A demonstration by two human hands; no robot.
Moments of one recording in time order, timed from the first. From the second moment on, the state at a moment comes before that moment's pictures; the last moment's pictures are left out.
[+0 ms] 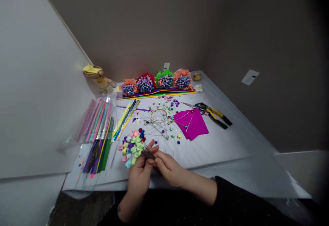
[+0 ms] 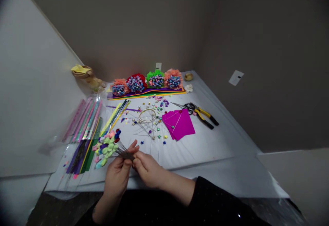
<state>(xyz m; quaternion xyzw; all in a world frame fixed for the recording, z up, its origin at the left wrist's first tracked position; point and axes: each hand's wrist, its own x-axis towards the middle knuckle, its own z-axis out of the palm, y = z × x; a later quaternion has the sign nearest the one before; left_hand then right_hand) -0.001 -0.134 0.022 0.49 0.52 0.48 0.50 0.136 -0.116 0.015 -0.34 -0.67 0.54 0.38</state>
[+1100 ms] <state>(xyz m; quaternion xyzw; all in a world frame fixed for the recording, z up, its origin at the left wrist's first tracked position) -0.071 -0.134 -0.008 0.35 0.64 0.58 0.34 0.086 -0.033 0.011 -0.19 -0.98 0.09 0.05</state>
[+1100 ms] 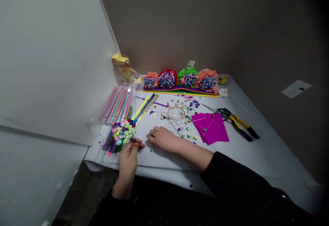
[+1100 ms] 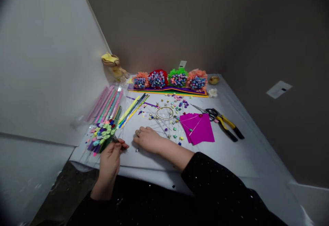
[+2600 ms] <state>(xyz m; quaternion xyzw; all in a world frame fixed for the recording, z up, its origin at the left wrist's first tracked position) 0.021 -0.108 0.022 0.46 0.54 0.48 0.52 0.175 -0.045 0.057 -0.28 -0.78 -0.15 0.54</state>
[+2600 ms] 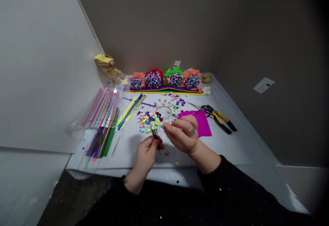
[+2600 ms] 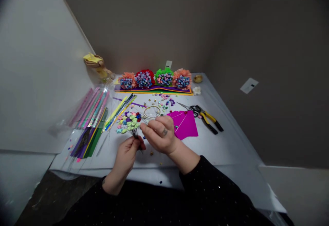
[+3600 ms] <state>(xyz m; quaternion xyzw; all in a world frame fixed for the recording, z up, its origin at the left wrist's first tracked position) -0.007 -0.115 -0.001 0.33 0.54 0.55 0.55 0.187 -0.072 0.014 -0.19 -0.98 0.03 0.10</state>
